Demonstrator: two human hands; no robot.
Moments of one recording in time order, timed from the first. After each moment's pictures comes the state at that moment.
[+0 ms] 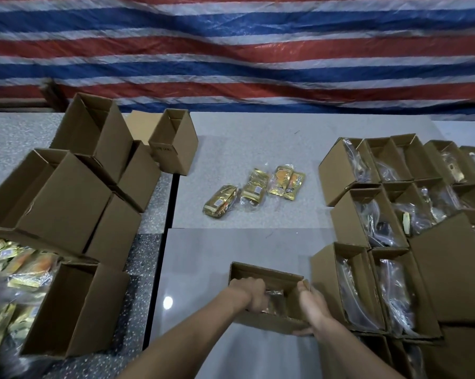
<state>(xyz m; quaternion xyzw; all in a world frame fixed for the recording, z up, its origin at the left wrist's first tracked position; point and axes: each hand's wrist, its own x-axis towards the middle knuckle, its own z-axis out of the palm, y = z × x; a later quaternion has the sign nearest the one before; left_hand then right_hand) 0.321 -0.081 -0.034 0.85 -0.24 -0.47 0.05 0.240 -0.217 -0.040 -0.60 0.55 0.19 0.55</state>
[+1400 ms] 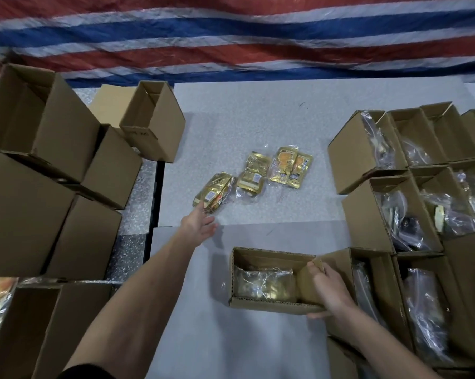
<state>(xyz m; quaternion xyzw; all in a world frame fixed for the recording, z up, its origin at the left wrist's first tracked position) 0.505 -0.028 -0.145 0.56 0.37 -0.34 0.66 0.298 -0.261 -0.057 -0.66 0.51 0.21 0.52</state>
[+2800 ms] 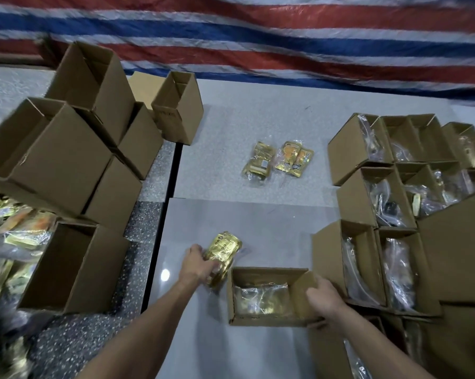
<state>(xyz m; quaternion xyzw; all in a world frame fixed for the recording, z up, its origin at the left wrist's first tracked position) 0.317 0.029 -0.137 0.85 0.19 -0.31 0.39 0.207 -0.231 -0.040 -0.74 0.43 0.28 0.43</state>
